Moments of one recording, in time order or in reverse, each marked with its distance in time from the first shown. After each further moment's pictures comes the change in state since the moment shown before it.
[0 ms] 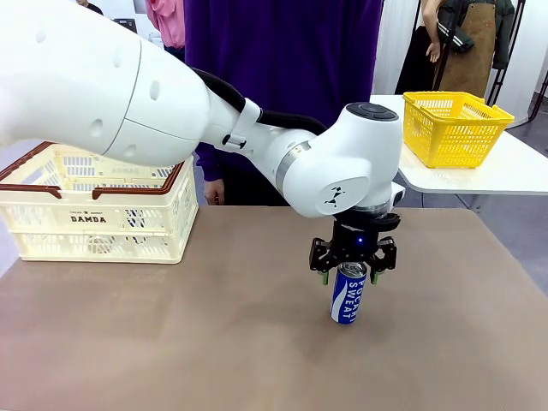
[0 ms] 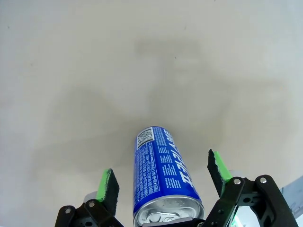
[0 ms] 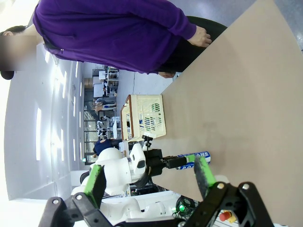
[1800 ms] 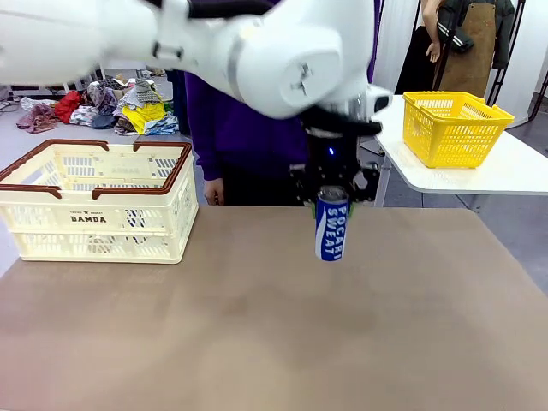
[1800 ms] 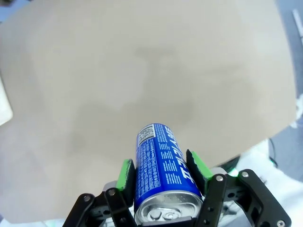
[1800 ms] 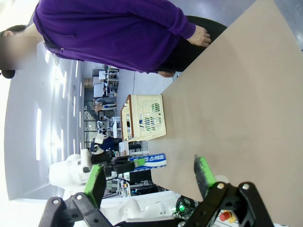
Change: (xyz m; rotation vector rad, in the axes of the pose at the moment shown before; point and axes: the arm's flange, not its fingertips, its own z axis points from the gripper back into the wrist) left arm 0.015 0.058 0.172 -0.080 -0.035 -0.182; right arm 0.000 0.000 0.000 0.000 0.000 0.000
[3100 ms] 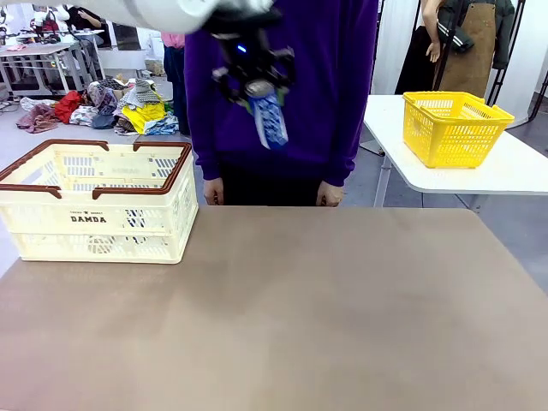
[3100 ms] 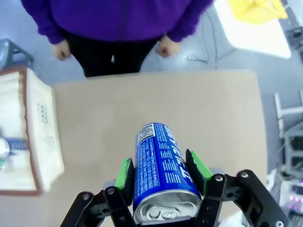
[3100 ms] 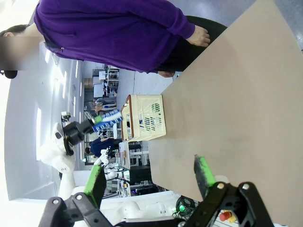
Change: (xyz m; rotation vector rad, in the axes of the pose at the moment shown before) left arm 0.115 0.172 0.113 -0.089 -0.367 0.248; right arm 0.000 0.000 0.001 0.000 -0.001 0.000
